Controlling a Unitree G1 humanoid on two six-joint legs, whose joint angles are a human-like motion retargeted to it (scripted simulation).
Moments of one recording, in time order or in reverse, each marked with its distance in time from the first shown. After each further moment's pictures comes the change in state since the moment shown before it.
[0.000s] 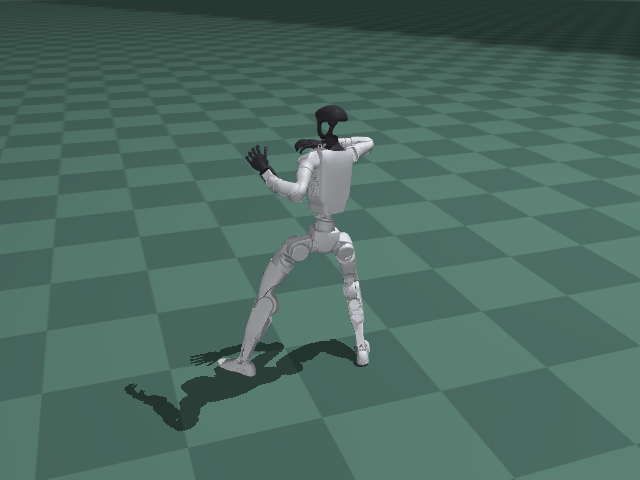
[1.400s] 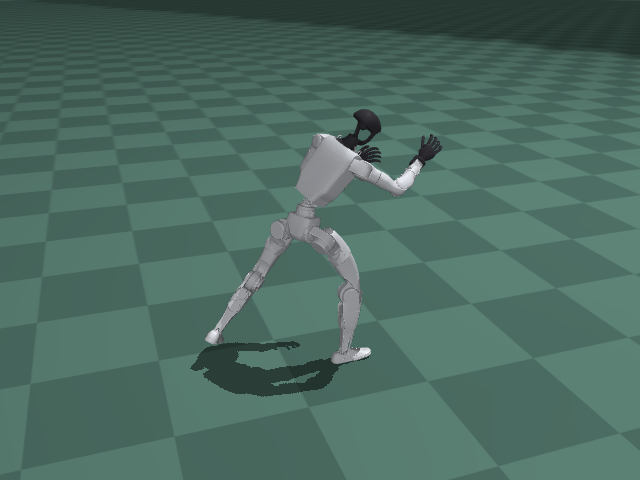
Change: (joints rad) left arm -0.924 -0.473 -0.701 0.116 0.060 0.095 -0.049; right arm -0.314 0.722 -0.477 1.005 0.334 0.286 -0.298; waist -0.593 0.259 0.229; left_leg 0.106 -0.091 -0.262 0.292 -0.256 0.109; right_leg -0.289 0.093 -0.198 -0.458 0.398 -0.061
